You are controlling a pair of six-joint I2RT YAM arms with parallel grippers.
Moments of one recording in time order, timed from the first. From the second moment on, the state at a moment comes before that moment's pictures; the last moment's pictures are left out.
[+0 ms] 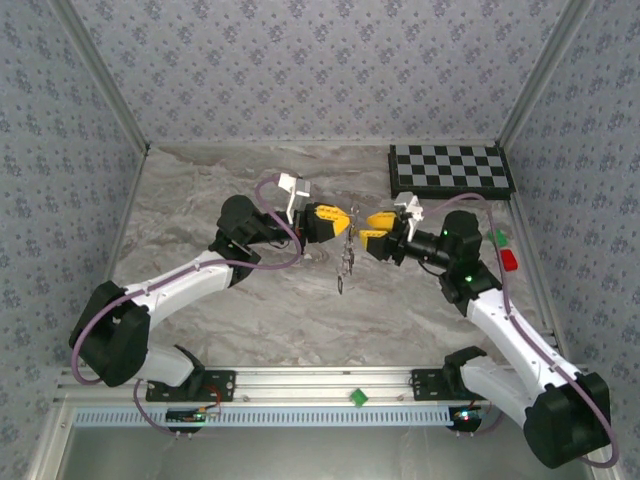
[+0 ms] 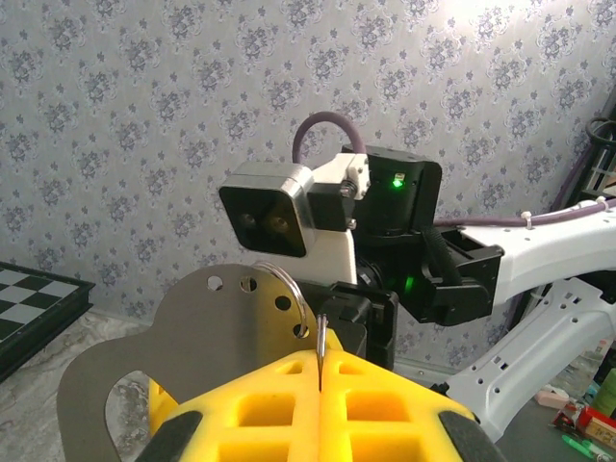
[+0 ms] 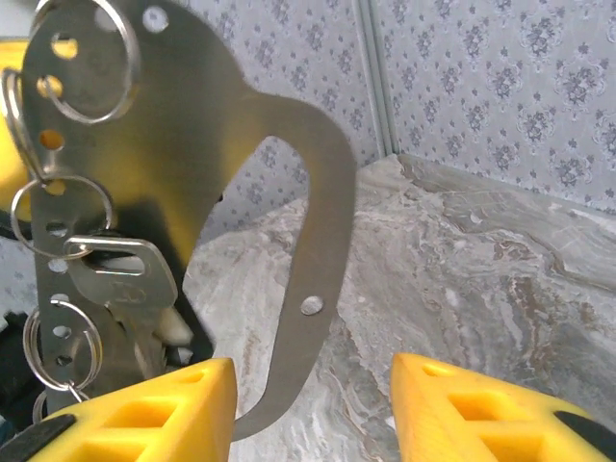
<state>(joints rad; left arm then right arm) -0.69 1.40 0.87 0.84 0.86 -0.51 0.32 0.94 0.61 0.26 -0.78 0.18</state>
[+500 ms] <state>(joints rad) -0.69 1.40 0.87 0.84 0.86 -0.51 0.35 1.03 0.60 0.49 -0.95 0.35</state>
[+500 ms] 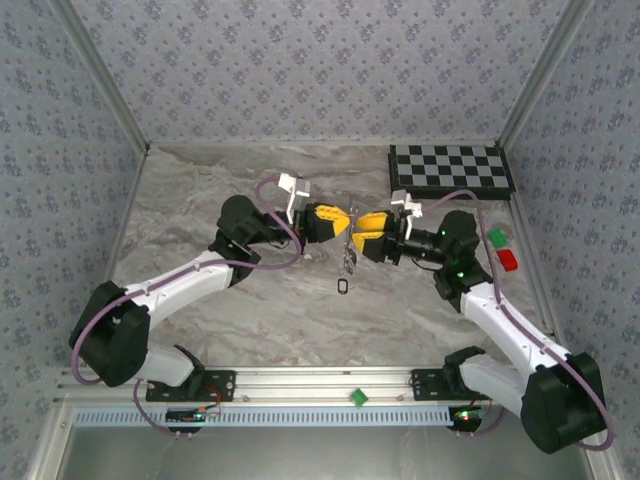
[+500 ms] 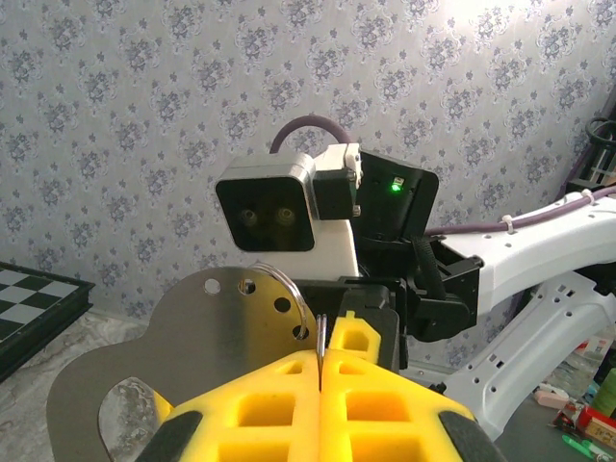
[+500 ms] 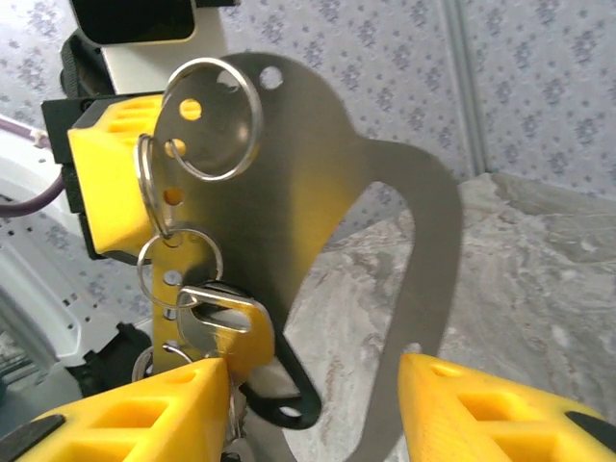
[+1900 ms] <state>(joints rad) -0.65 1.44 0.83 0.78 0.85 -0.45 0.37 0.98 0.73 0.03 -0.86 0.12</state>
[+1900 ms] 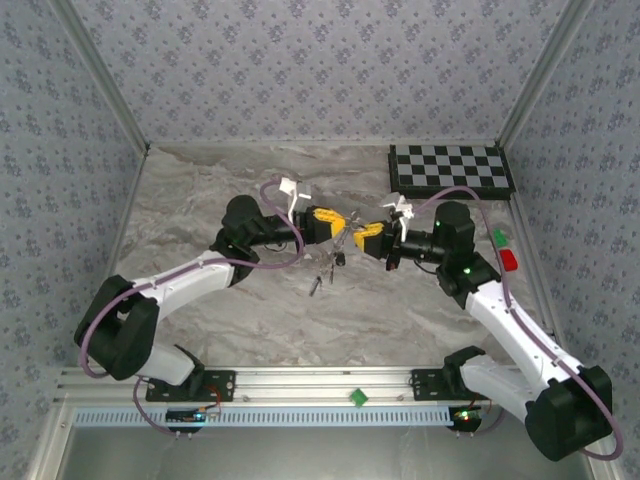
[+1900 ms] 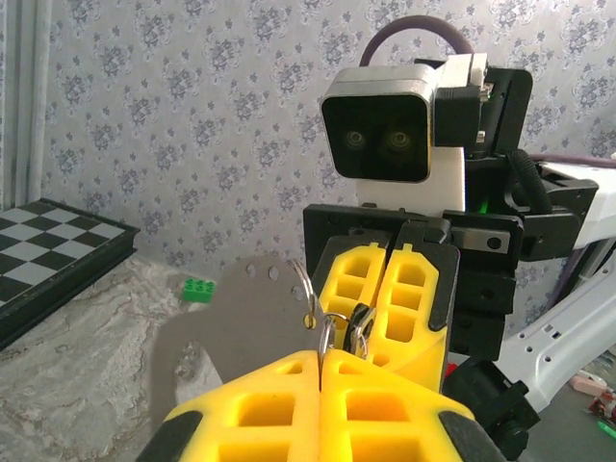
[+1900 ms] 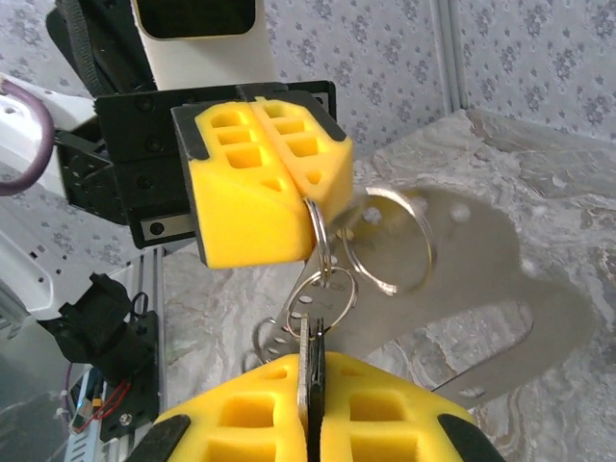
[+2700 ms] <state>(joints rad) -0.50 1.17 0.61 0.66 0.49 -0.41 0.50 1.60 1.25 -0.23 -0.74 0.03</state>
